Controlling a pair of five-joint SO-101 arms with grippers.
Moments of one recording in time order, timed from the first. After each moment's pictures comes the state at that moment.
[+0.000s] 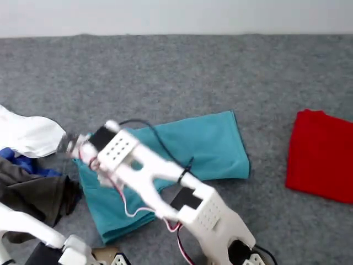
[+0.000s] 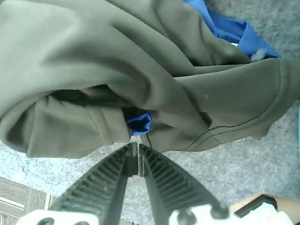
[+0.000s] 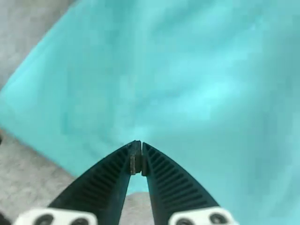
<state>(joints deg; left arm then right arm) -66.4 -19.4 19.8 91.5 -37.8 -55.3 38.3 -36.9 94.5 21.1</state>
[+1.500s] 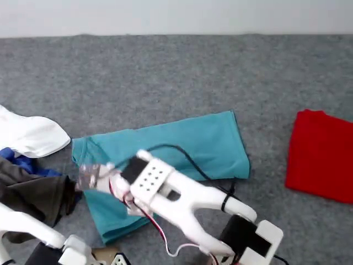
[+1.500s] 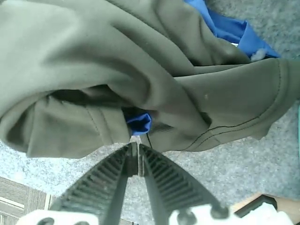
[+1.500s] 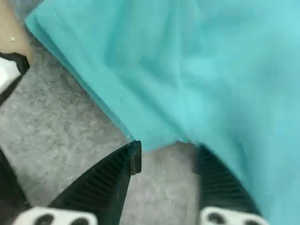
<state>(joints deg) -66.4 -19.4 19.8 91.5 -37.8 -60.6 1.0 19.8 75.6 28.0</state>
